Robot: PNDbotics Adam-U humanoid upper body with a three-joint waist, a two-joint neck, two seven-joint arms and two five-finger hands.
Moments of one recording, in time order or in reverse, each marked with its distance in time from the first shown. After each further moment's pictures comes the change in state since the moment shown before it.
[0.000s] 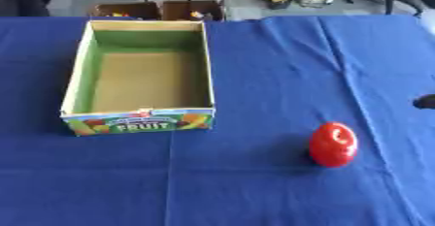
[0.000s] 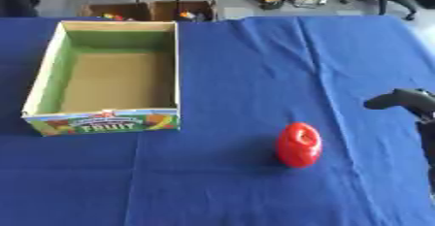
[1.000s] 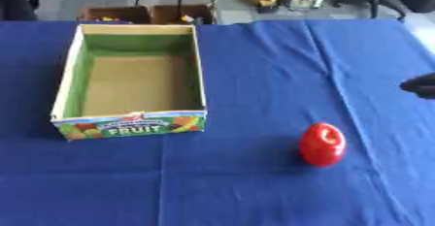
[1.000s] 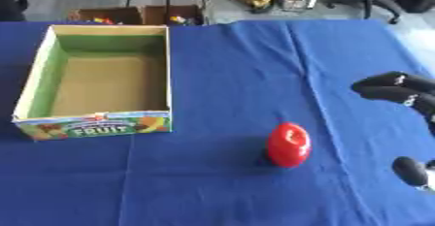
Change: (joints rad) left arm 0.002 0.008 -0.007 0.000 0.003 0.004 -0.008; right arm 0.019 -0.317 -0.004 0.000 0.293 0.042 -0.210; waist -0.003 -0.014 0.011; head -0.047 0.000
